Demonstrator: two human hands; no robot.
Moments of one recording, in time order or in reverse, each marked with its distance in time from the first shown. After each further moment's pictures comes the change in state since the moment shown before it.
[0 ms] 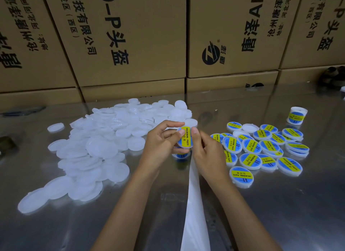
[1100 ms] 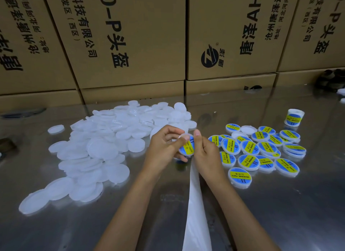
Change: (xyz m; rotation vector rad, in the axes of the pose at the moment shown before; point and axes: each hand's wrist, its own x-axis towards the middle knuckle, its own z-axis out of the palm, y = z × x) left_hand 0.002 -0.008 0.005 0.082 0.030 -0.021; right_hand 0.002 0.001 0.004 0.195 -0.054 0.122
